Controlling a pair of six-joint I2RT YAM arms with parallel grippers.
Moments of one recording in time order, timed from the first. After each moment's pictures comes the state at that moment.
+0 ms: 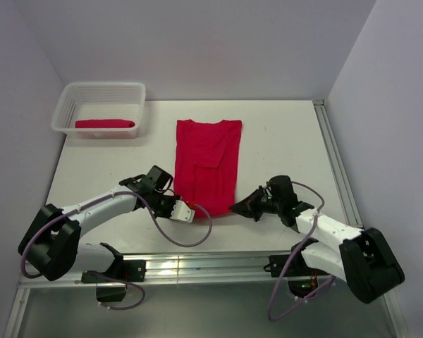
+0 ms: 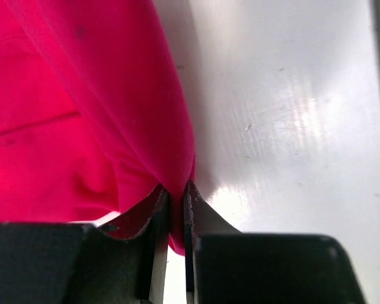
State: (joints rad) left arm -0.63 1.33 0.67 -0.52 0.48 1.20; right arm 0.40 1.11 0.26 0.13 -0.61 1.49
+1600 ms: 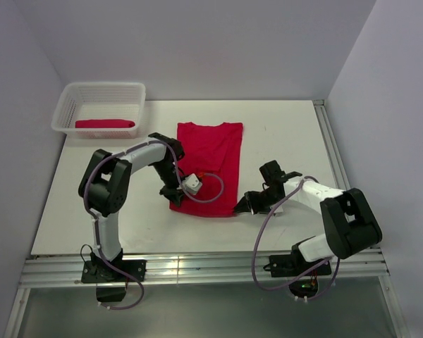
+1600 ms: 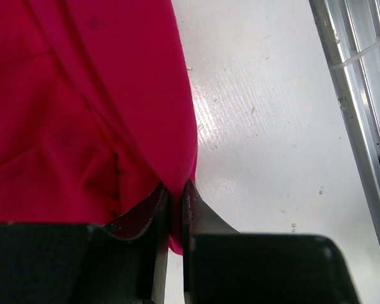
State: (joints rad) left arm -0.50 1.96 1.37 -1.24 0.67 1.56; right arm 0.35 1.40 0.62 -0.58 -0.61 1.82
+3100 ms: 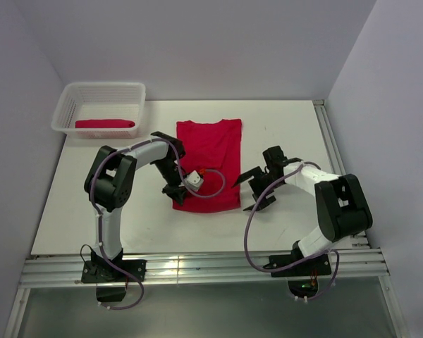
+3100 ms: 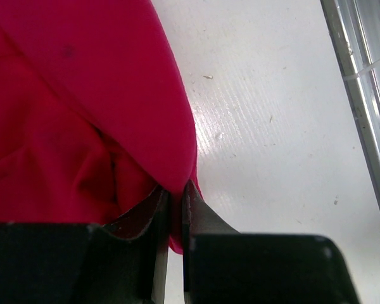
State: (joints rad) left arm -0.49 2.04 1.42 -1.25 0.72 1.57; right arm 0.25 1.55 0.81 -0.58 -0.51 1.34
